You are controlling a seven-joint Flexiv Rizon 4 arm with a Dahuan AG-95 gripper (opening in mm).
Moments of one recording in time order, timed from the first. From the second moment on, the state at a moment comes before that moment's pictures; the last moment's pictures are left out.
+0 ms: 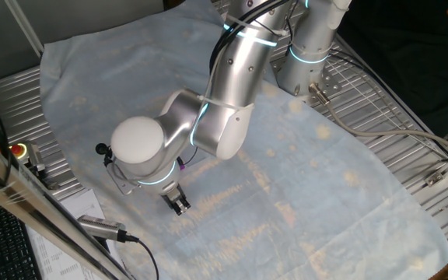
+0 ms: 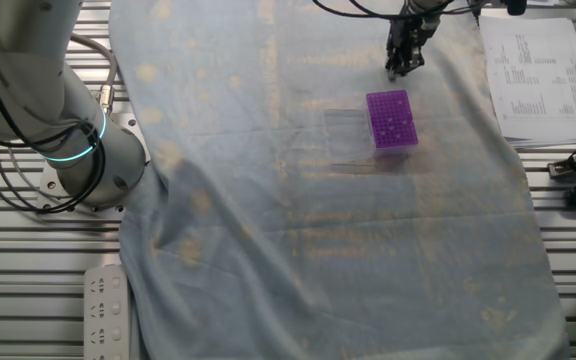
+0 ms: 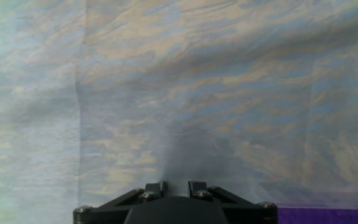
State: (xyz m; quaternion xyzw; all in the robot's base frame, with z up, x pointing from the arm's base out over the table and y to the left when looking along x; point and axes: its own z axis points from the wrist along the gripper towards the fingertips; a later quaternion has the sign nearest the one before) arm 0.574 0.220 0.006 0.08 -1.00 0.00 0.05
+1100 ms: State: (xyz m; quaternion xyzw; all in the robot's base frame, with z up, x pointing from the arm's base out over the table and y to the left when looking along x) arm 0.564 0.220 0.030 0.14 -0.99 0.00 0.07
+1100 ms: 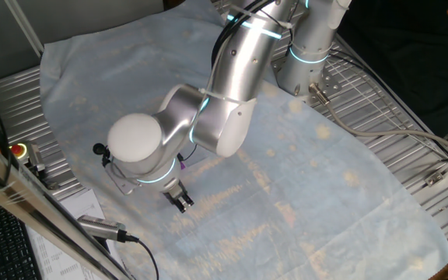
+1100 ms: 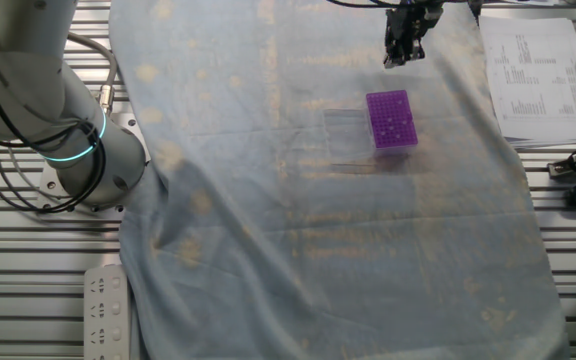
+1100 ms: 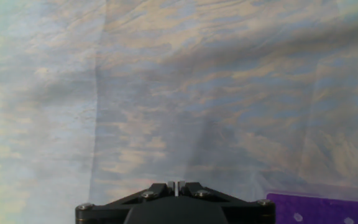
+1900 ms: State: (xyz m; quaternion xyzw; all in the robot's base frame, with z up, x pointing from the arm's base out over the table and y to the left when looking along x) arm 0.558 0.217 0.029 0.45 -0.89 -0.02 0.05
